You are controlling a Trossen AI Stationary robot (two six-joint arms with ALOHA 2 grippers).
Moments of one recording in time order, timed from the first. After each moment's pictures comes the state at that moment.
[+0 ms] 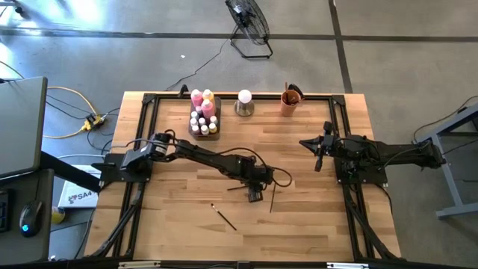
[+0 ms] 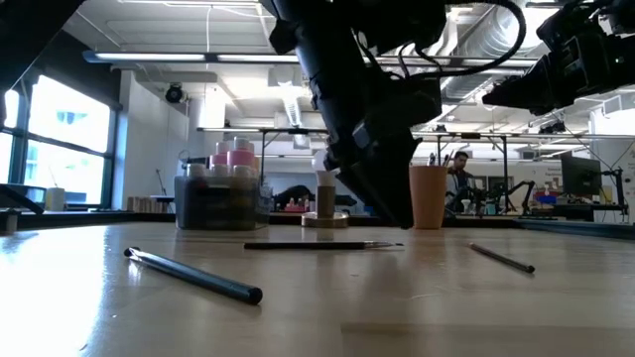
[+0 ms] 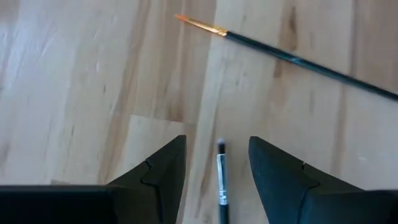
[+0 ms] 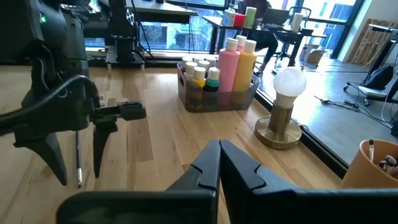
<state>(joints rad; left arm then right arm) -0.14 2.21 1.75 -0.60 -0.14 -0.27 0.00 0.25 0.18 -0.10 0.31 -0.05</state>
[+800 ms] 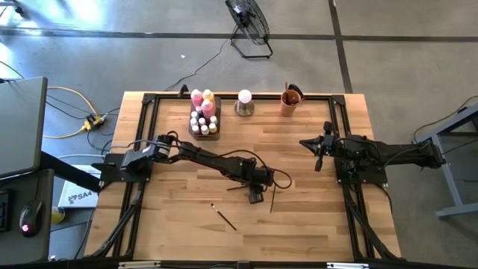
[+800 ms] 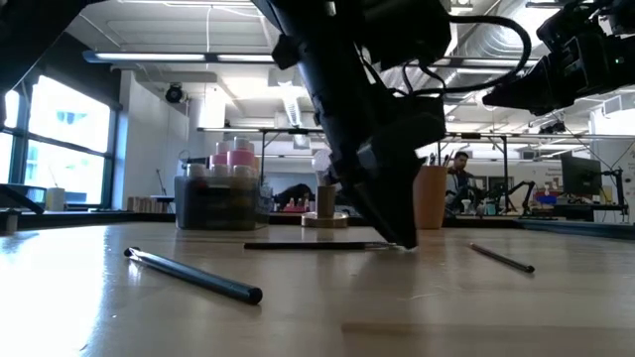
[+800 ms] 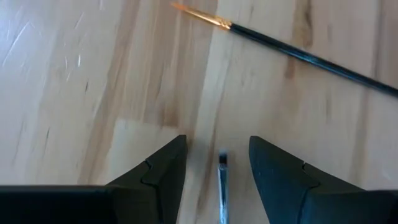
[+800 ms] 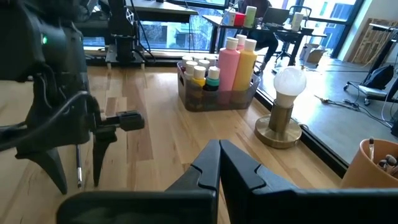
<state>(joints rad) -0.14 2.25 1.73 -0.56 -0.13 -0.29 0.00 0.25 0.18 -0.11 0.31 -0.05</state>
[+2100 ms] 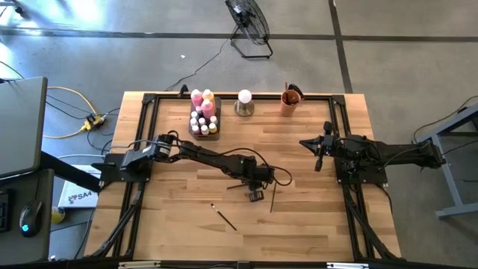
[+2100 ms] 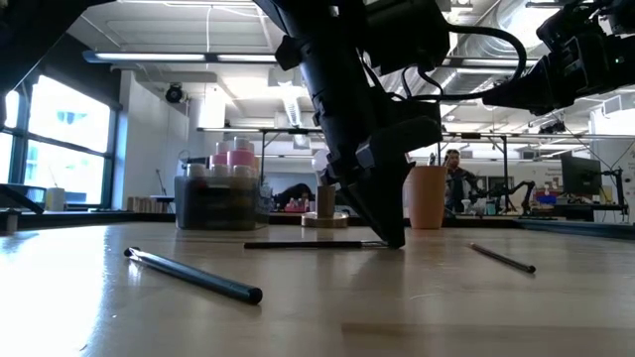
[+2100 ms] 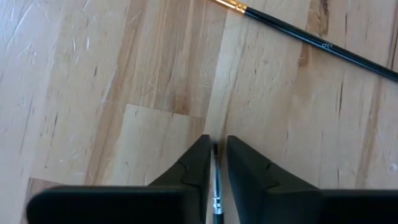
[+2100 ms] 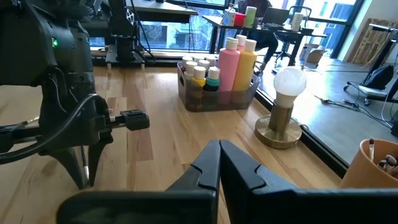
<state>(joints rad) -0.14 2.27 1.74 -0.63 -0.09 -0.32 0.00 0.25 0.18 -0.11 0.31 -0.05</state>
